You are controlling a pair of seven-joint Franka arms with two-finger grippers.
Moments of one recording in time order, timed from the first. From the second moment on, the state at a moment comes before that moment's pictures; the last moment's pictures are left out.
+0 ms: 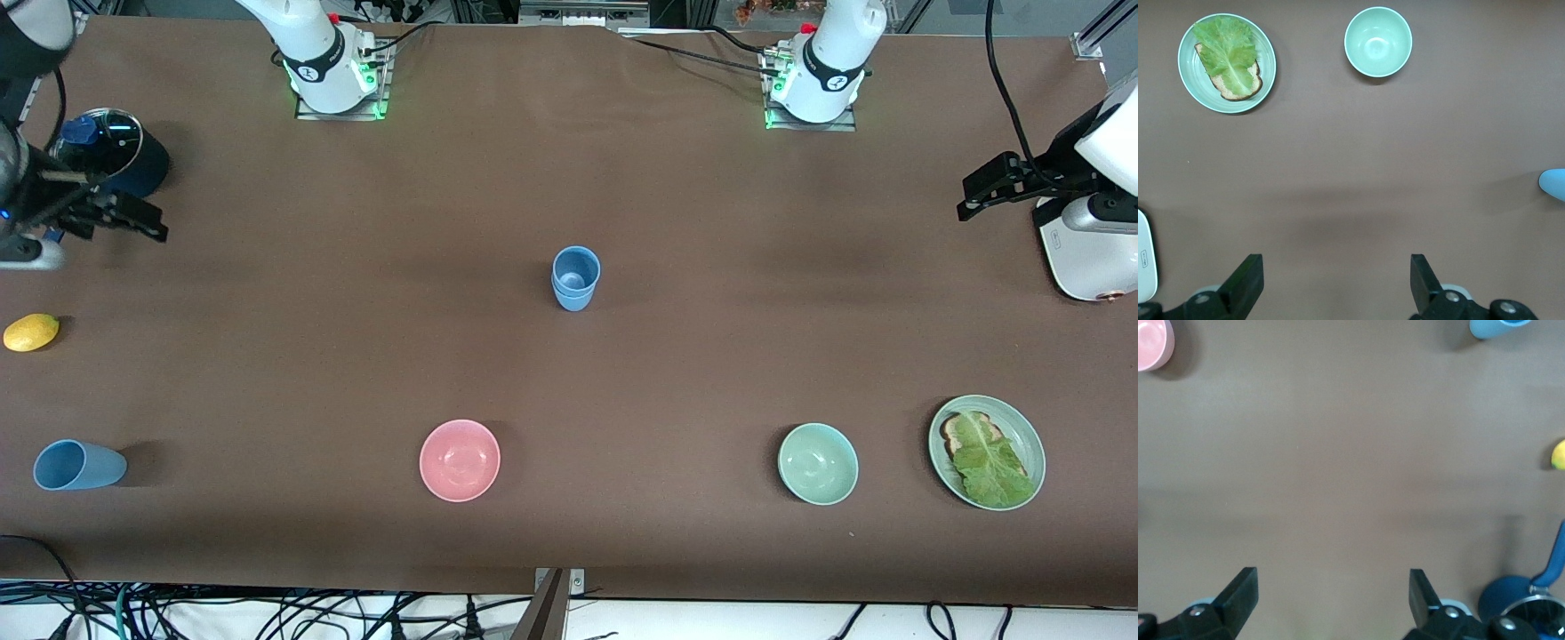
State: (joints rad) left arm -0.07 -0.03 0.06 -1.63 -0.04 1.57 0.02; right arm 0.06 0.00 -0.10 -1.66 -0.01 1.58 -0.01
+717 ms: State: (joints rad) left arm -0.06 -0.03 0.07 -1.63 -0.04 1.57 0.02; right arm 0.04 0.00 -0.09 -1.66 0.02 1.55 -0.01
